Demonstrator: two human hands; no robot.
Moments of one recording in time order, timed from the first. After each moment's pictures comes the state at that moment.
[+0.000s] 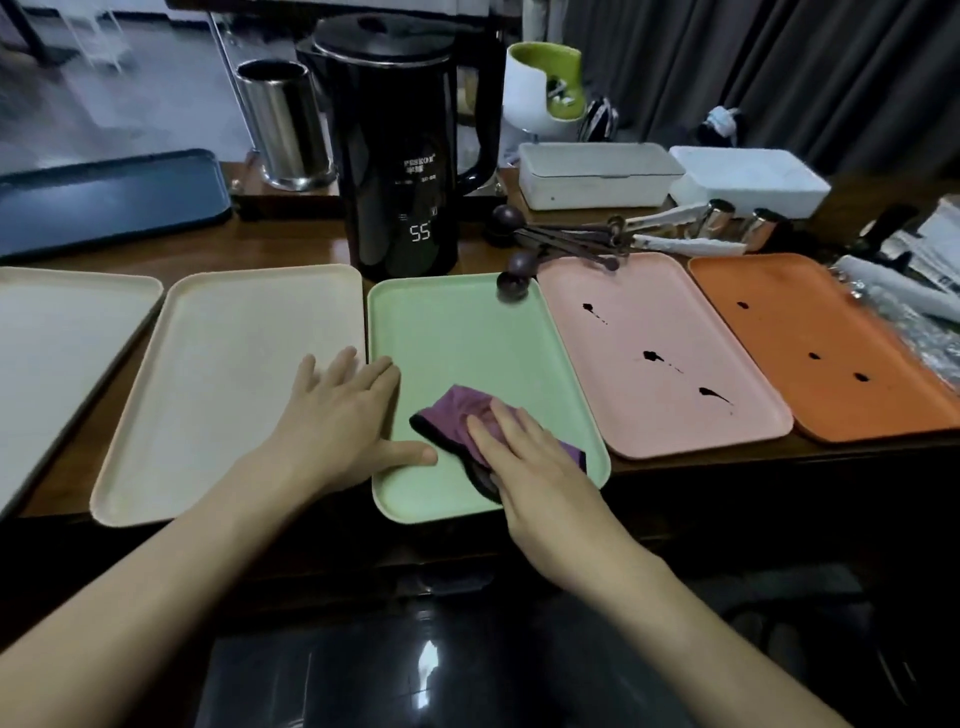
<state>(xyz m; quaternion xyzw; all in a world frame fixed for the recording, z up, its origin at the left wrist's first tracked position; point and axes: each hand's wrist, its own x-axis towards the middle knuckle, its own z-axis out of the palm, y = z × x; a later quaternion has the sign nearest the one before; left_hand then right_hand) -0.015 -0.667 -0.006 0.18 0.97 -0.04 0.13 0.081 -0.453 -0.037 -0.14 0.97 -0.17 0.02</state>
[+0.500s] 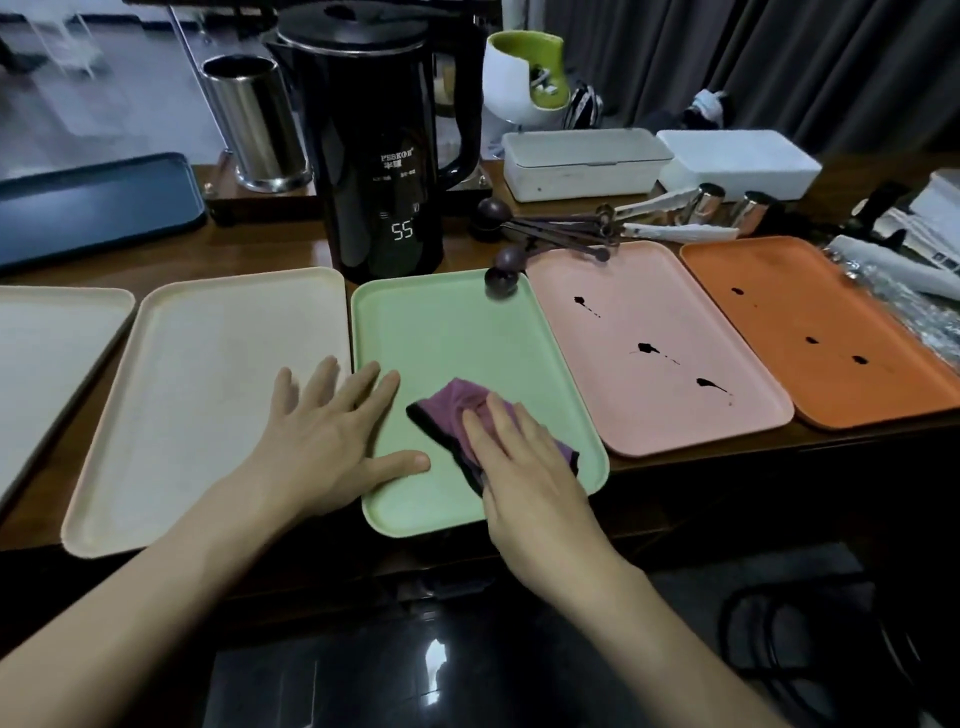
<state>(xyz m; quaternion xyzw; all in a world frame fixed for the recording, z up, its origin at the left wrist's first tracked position) -0.019 -0.674 -0.026 0.19 0.97 -0.07 0.13 0.077 -0.467 -0.044 -0.07 0.98 -0.20 -0.01</state>
